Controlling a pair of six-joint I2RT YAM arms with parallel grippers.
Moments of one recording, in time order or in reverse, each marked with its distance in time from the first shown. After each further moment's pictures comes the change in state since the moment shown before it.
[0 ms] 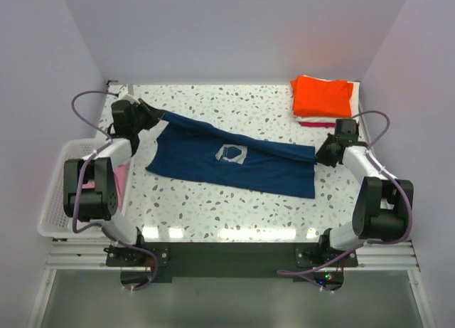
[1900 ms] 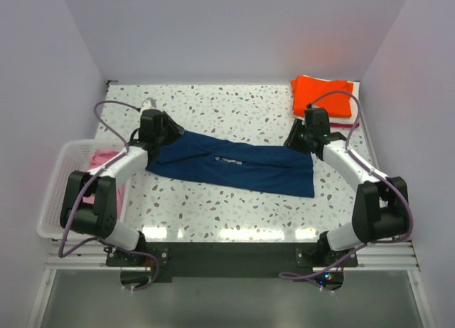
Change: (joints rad) left arm -0.244 -0.173 -0.099 -0.306 -0.356 -0.125; right arm 0.297 -0.028 0.088 0.061 0.009 -0.011
